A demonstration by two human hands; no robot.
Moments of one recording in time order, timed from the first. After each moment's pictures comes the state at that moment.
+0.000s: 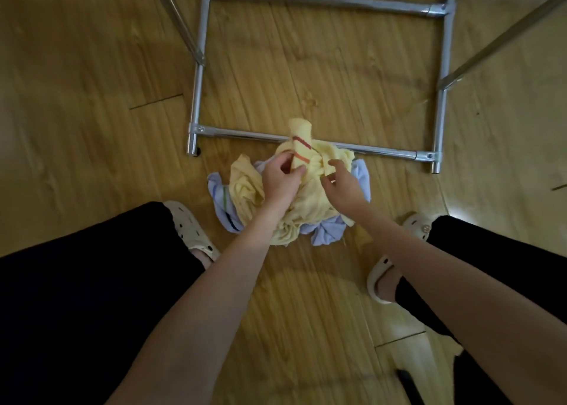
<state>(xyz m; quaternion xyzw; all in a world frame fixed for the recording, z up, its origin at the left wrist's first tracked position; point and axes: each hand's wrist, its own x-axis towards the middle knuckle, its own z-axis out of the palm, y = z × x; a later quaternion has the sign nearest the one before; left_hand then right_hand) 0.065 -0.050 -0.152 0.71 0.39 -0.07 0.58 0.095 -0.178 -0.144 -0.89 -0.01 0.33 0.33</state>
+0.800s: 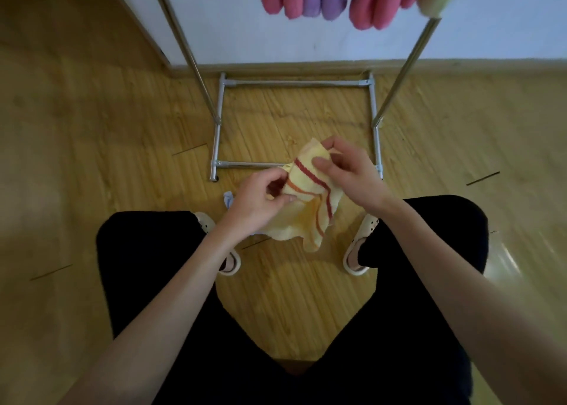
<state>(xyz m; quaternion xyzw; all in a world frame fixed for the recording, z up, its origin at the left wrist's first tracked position) -0.075 -0.061 0.161 0.85 0.04 -0.08 0.52 -0.002 -0.242 0.183 -0.77 -0.15 0.23 0.58</state>
